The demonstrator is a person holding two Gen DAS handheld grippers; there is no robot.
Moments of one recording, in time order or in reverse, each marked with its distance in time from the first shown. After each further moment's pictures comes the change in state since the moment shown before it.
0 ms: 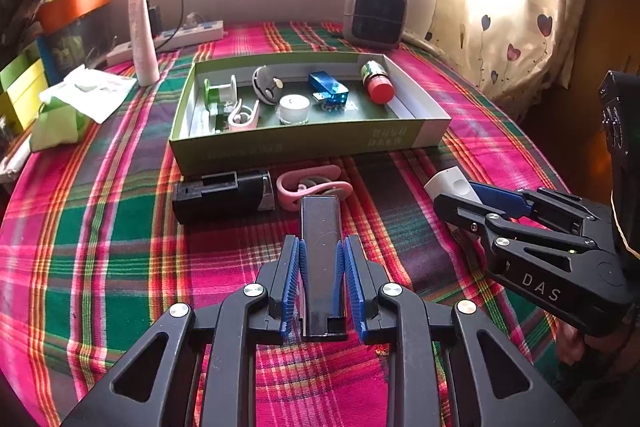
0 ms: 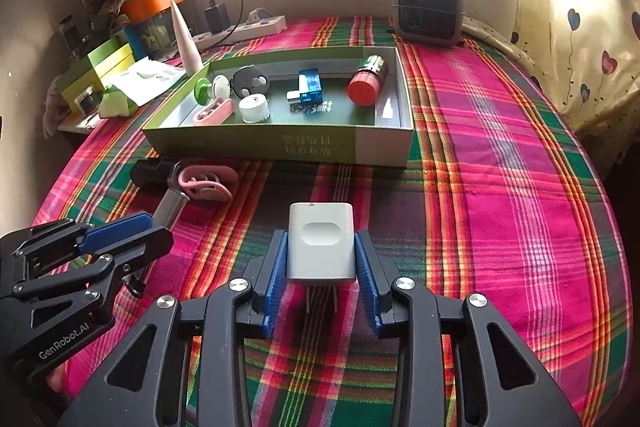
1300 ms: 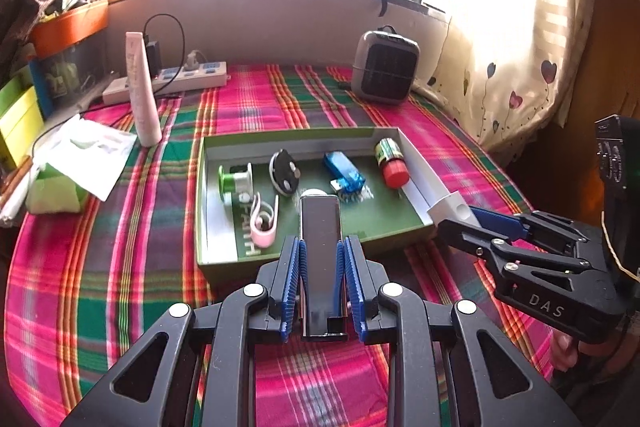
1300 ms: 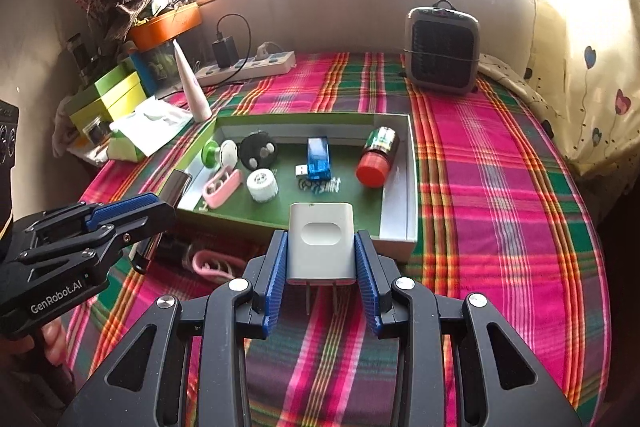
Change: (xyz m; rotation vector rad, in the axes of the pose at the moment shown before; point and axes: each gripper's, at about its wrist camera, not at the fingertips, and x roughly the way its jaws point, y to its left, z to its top) left arm 0.001 0.033 0.073 -0.032 -0.079 -0.054; right arm 0.000 -0.004 0.062 -0.017 -0.048 0.048
